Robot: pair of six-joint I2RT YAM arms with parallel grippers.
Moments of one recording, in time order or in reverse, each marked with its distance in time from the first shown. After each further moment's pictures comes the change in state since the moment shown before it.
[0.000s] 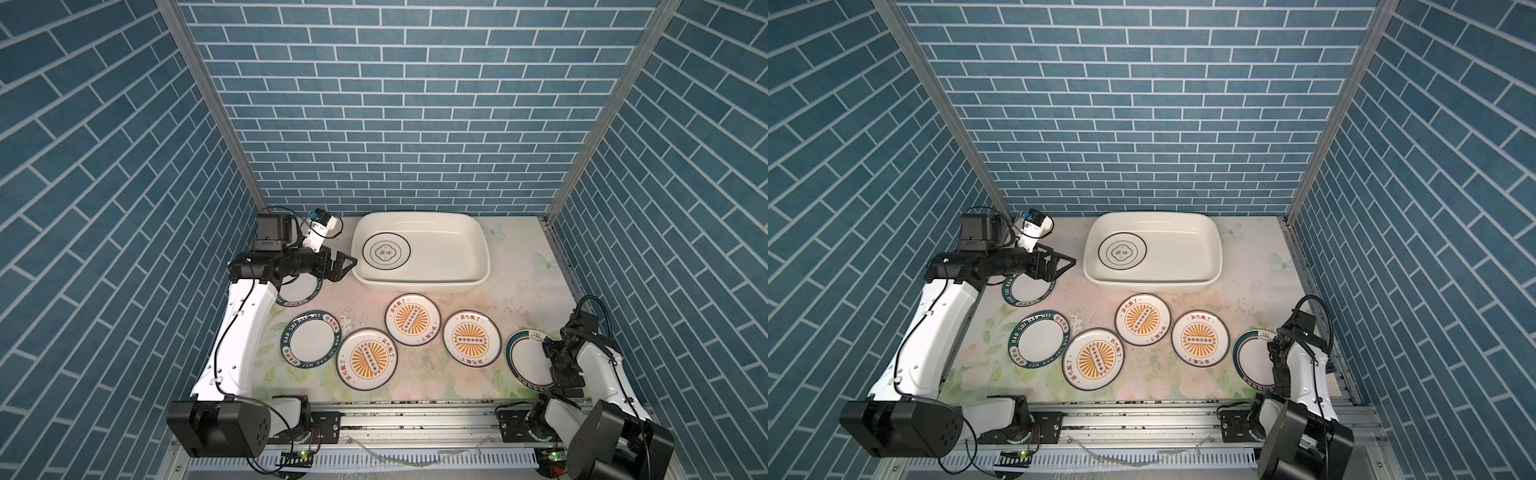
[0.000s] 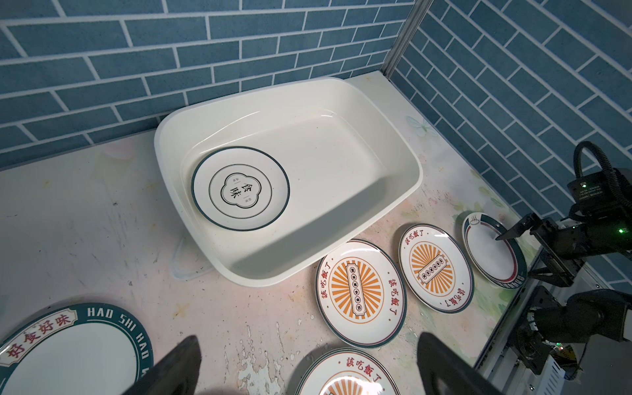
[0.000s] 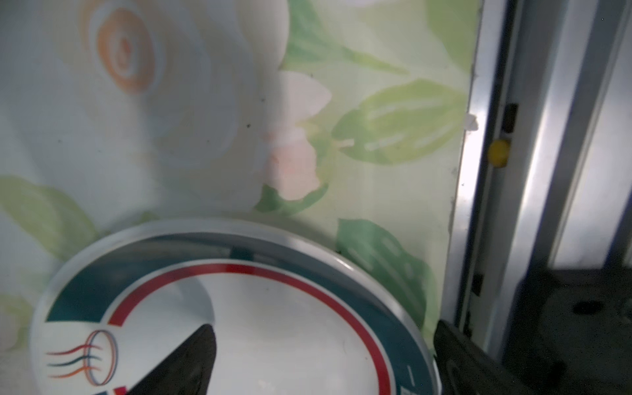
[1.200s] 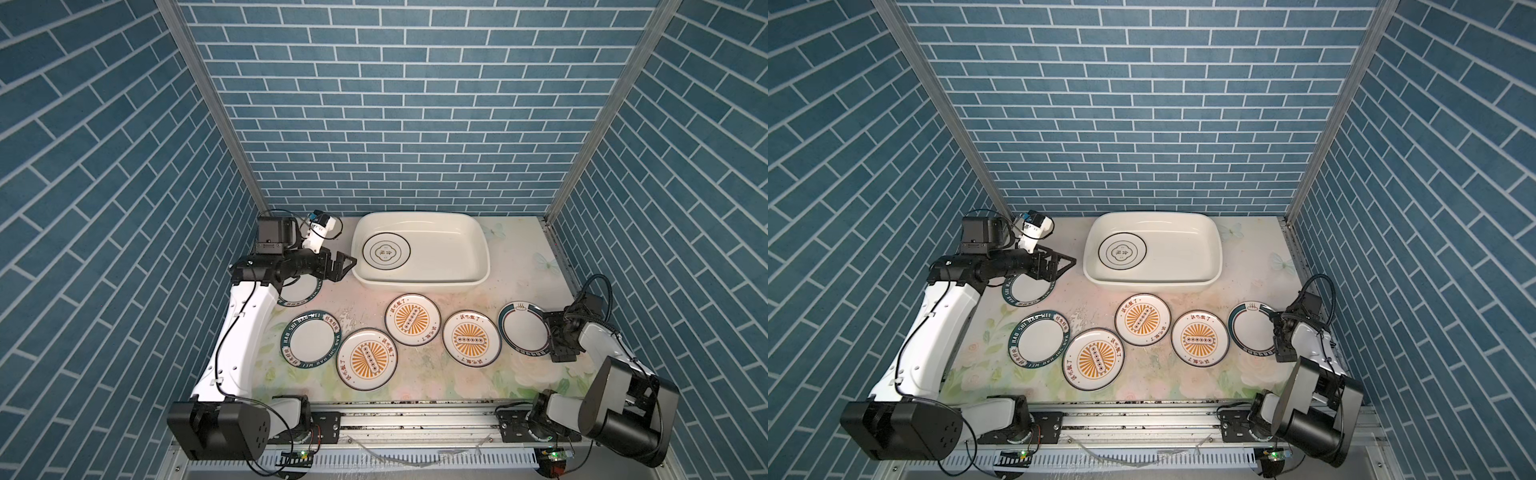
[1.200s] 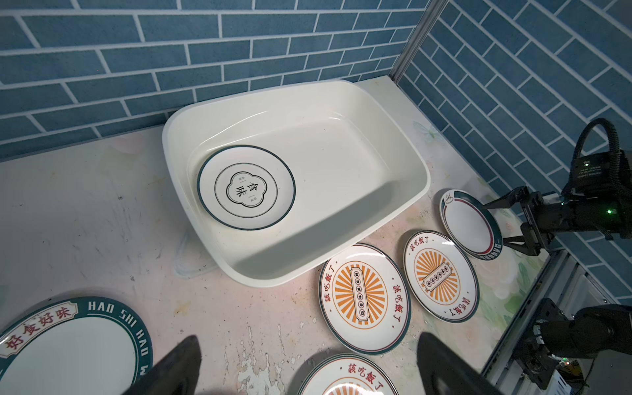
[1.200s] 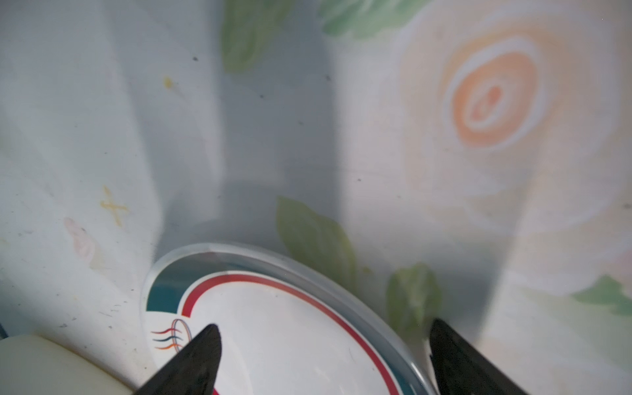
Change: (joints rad) left arm 0.000 -0.011 -0.038 0.051 -0.019 -0.045; right arm -0.003 0.258 0.104 0.405 -0.195 -0.044
